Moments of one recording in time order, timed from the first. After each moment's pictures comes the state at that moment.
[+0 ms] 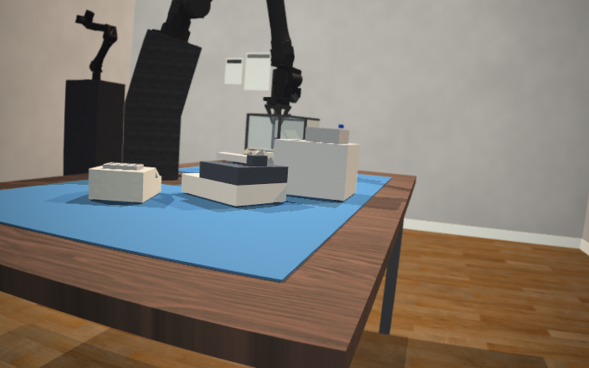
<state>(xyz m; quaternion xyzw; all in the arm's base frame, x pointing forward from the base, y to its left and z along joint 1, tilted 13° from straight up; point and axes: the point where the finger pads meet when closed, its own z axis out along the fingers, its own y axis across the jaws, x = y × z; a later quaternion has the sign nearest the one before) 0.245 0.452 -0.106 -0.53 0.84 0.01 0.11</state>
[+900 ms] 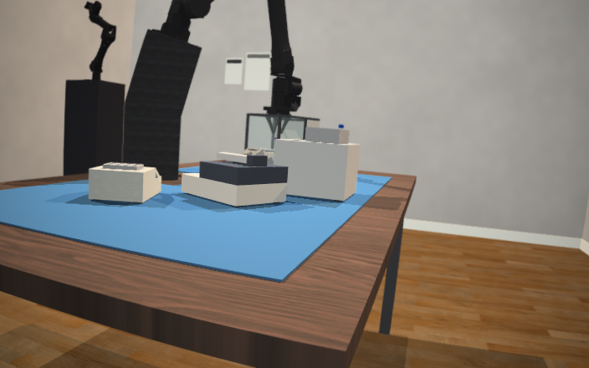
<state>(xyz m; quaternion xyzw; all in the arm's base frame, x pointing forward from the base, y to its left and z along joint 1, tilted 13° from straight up) 0.254 0.461 -0.139 -0.53 0.84 0.01 0.12</state>
